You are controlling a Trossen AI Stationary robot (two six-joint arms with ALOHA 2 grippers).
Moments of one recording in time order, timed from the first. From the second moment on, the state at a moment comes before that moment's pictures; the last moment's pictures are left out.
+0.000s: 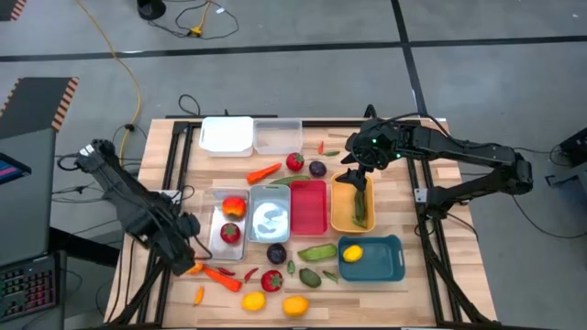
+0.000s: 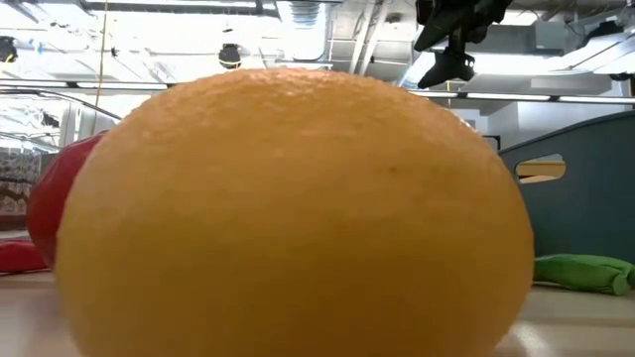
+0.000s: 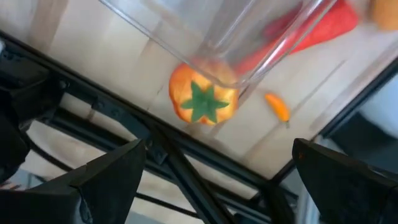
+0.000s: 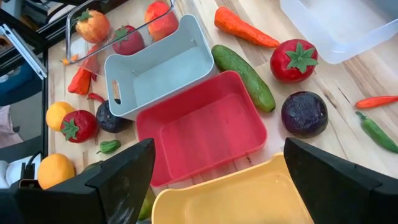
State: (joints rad) left arm -0.77 1.21 1.16 -1.41 0.12 -1.41; right arm -0.28 1.20 1.15 -0.73 -0.20 0.25
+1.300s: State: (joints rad) left arm -0.94 1.44 0.95 -1.23 0.06 -1.41; right arm -0.28 1.20 1.15 -0.73 -0.20 0.25
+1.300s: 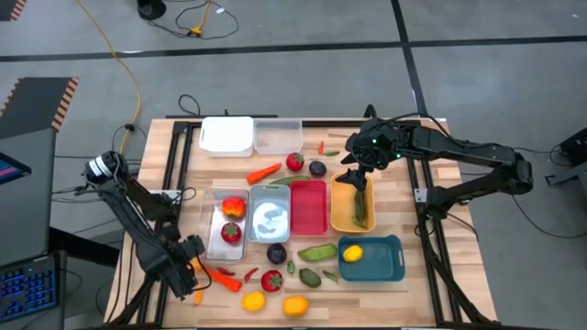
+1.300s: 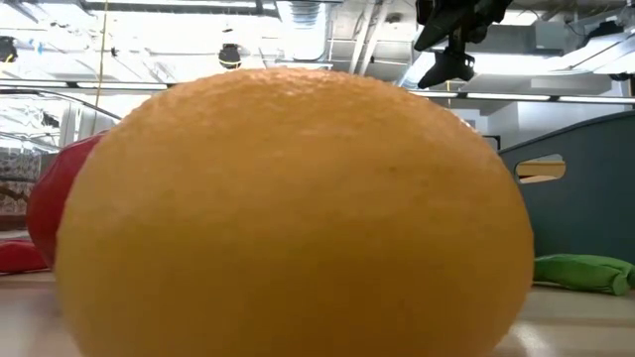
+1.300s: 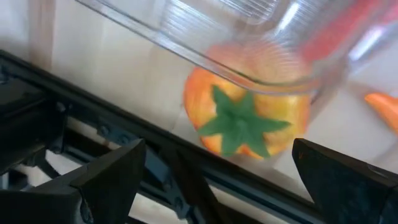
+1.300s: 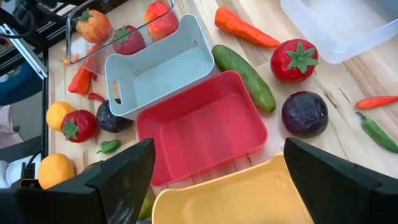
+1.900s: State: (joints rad) left arm -0.94 1.44 0.78 -0.98 0.06 -1.41; right arm -0.28 1.20 1.15 -0.73 -0.20 0.25
